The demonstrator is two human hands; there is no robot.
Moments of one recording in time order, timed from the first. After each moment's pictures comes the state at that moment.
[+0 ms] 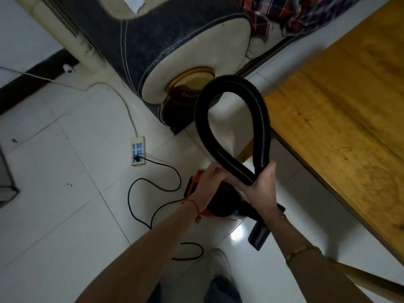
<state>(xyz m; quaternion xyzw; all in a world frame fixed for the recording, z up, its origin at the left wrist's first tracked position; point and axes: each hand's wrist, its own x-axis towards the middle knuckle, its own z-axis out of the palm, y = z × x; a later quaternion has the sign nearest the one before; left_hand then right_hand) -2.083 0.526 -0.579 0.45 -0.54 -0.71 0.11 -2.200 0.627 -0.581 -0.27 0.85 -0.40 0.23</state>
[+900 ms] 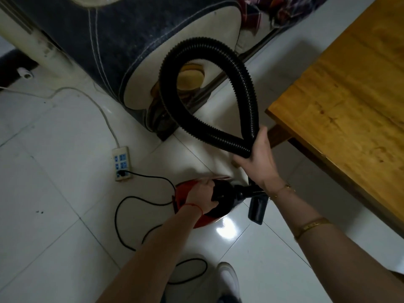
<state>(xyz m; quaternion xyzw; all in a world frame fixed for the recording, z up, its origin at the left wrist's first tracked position) -2.065 0.466 -0.694 0.30 -0.87 -0.33 -0.23 -2.226 0.527 -0.582 -0.35 0.84 -0.36 0.21</state>
